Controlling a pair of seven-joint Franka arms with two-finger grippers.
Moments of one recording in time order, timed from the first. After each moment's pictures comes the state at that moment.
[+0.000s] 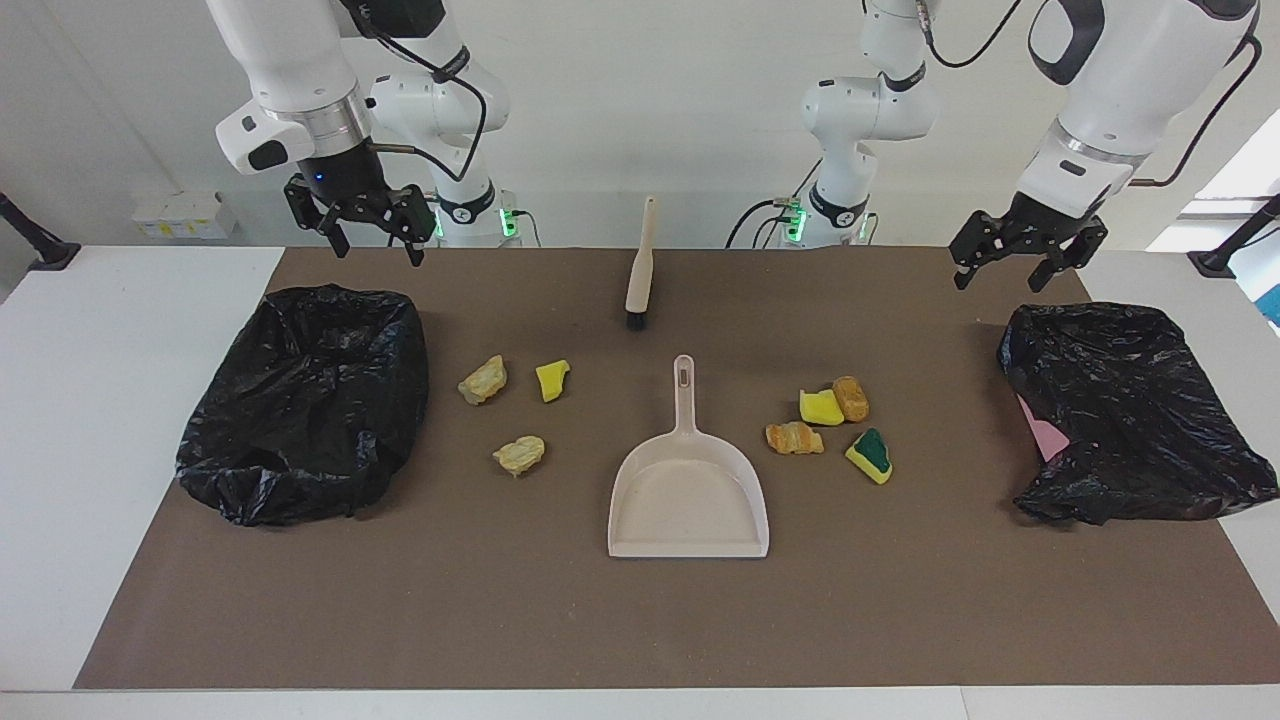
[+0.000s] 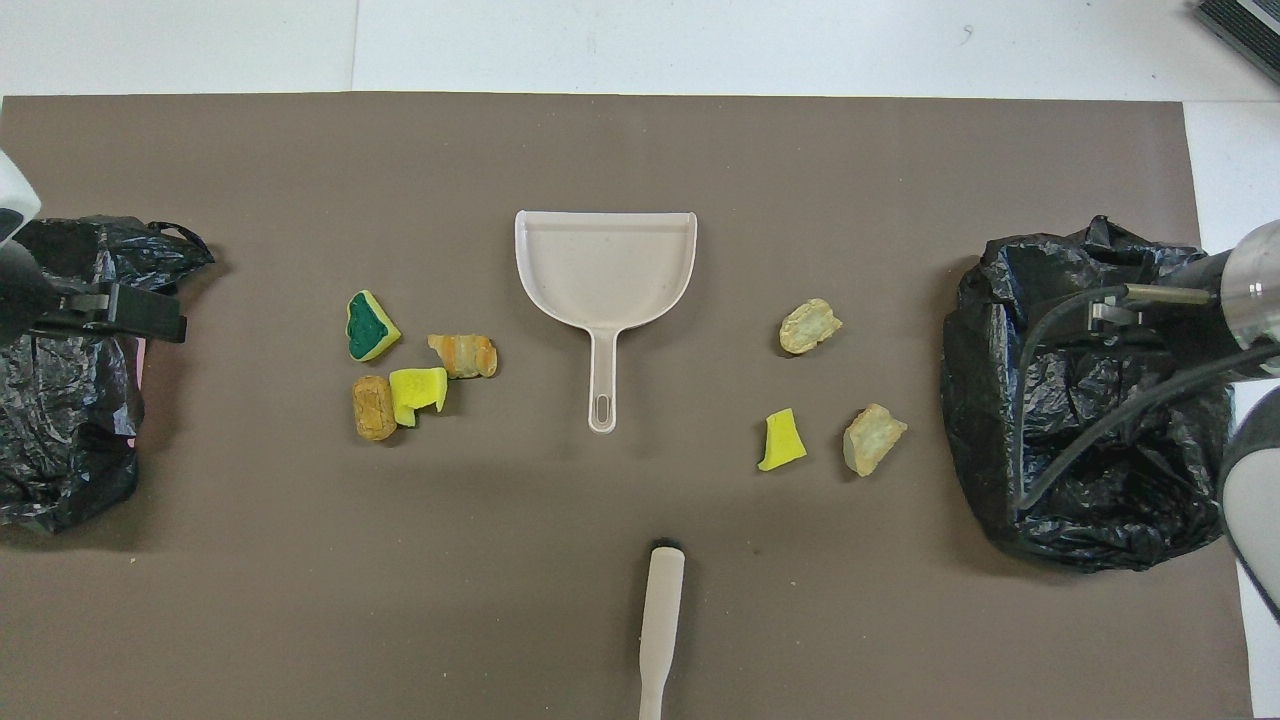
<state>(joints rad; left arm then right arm) -0.13 -0.03 0.05 -1.63 -0.02 1.63 0.01 0.00 -0.06 0.10 -1.61 -0.01 1.57 0.26</state>
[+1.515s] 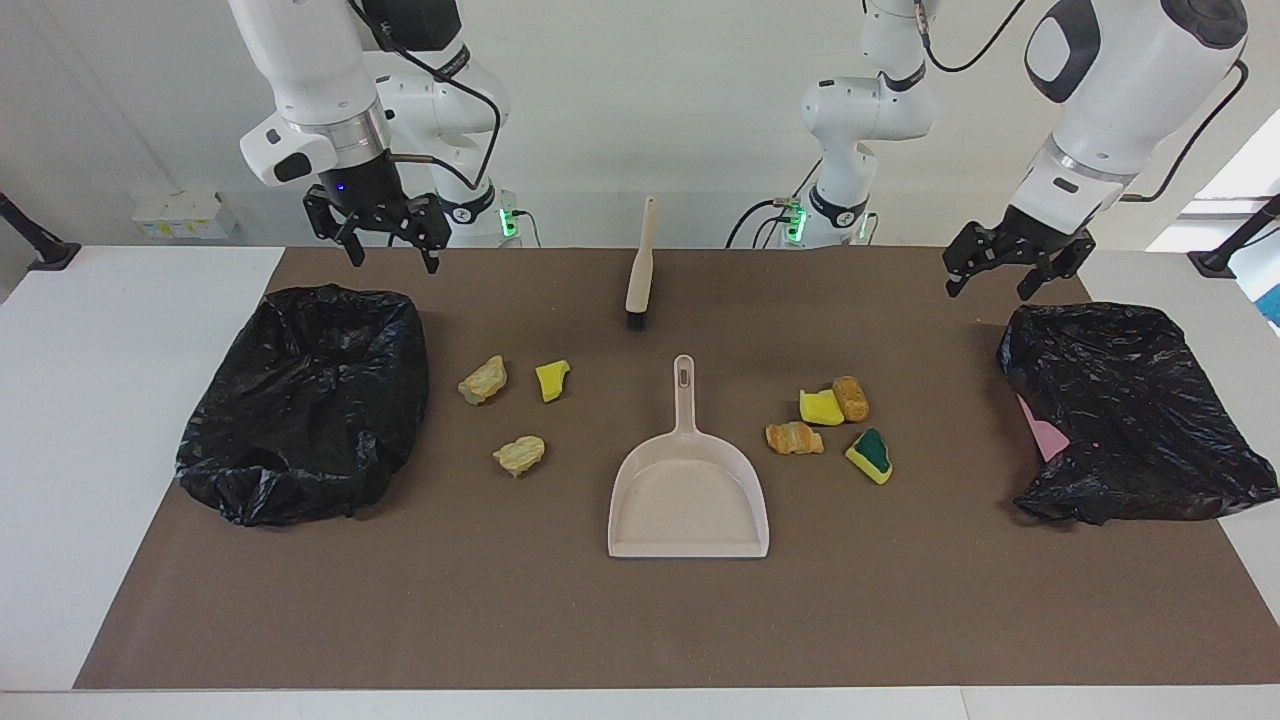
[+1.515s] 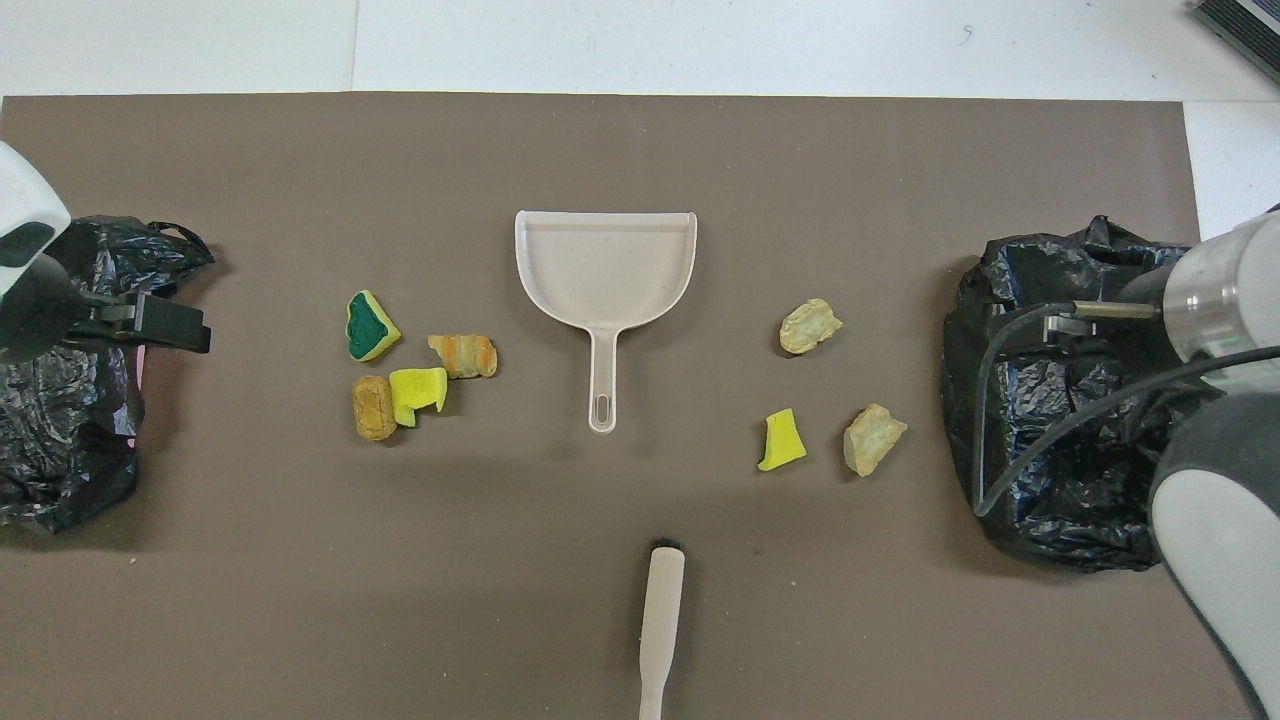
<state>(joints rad) -0.13 -0.03 0.05 -1.71 -0.07 1.68 0.01 0.03 -0.07 0.10 -1.69 0.00 1.66 0.26</state>
